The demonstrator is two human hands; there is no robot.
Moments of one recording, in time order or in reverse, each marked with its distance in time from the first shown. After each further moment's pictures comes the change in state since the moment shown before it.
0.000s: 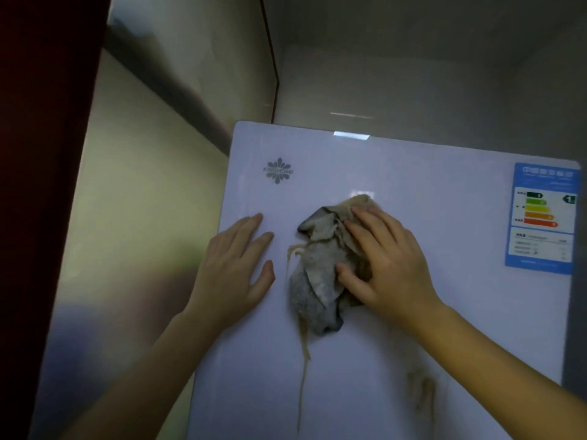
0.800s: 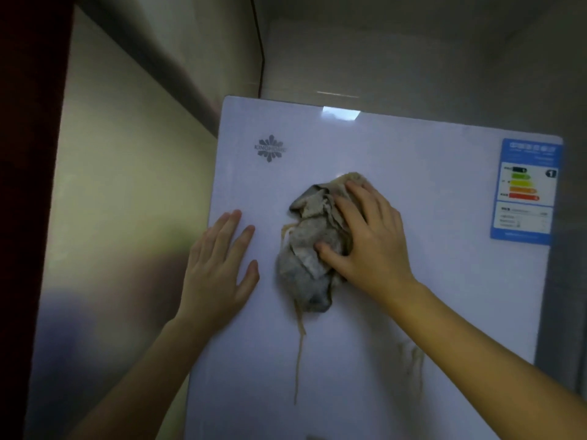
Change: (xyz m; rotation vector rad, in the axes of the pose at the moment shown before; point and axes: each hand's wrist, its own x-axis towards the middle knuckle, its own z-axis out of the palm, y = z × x) left_hand -0.040 -0.005 0.018 0.027 0.052 -0.068; right_hand 0.003 -0.021 0.009 0.040 -0.044 0.158
